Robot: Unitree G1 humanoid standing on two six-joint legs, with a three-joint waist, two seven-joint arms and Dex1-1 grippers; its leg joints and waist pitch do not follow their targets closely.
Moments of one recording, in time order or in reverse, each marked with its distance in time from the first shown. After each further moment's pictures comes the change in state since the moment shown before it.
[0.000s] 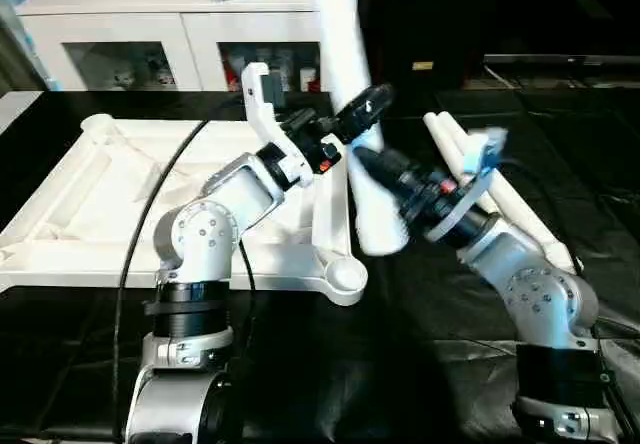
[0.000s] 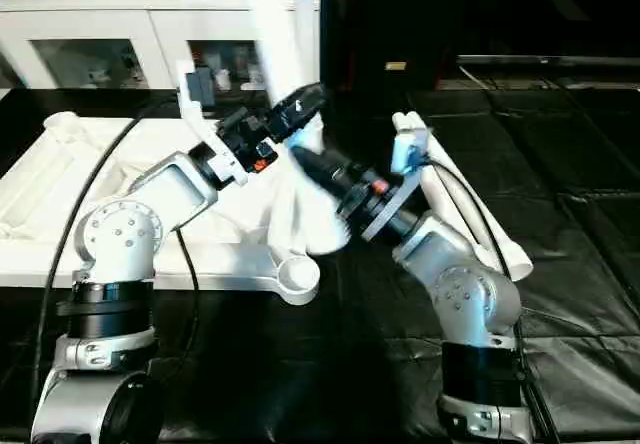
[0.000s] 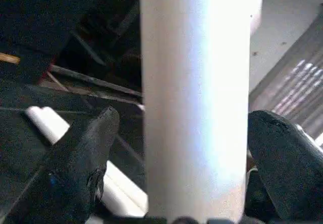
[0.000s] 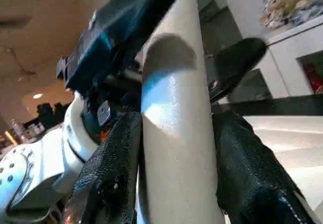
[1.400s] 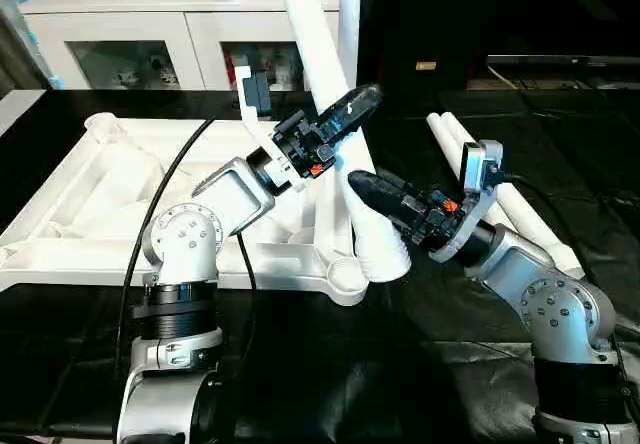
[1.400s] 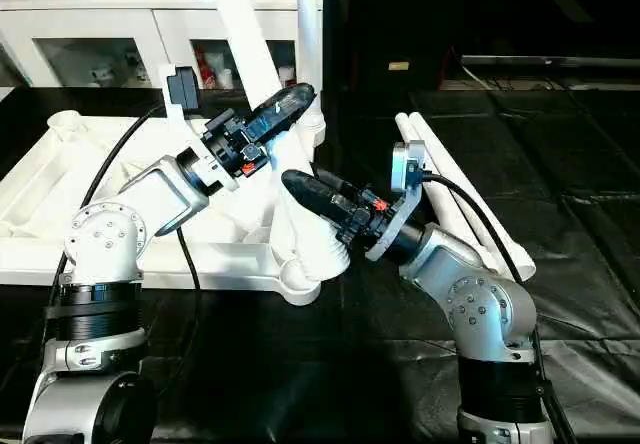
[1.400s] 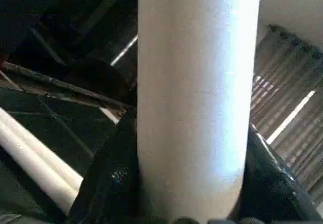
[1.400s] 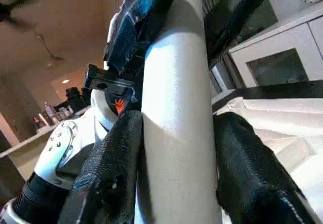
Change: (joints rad) left arm 0.017 0.046 0.026 0.000 -0.121 0.059 -0.090; right arm 0.042 -0.072 0.054 -0.042 0.095 0.059 0.034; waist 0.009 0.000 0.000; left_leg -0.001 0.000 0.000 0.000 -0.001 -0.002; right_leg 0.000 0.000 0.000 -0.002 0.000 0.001
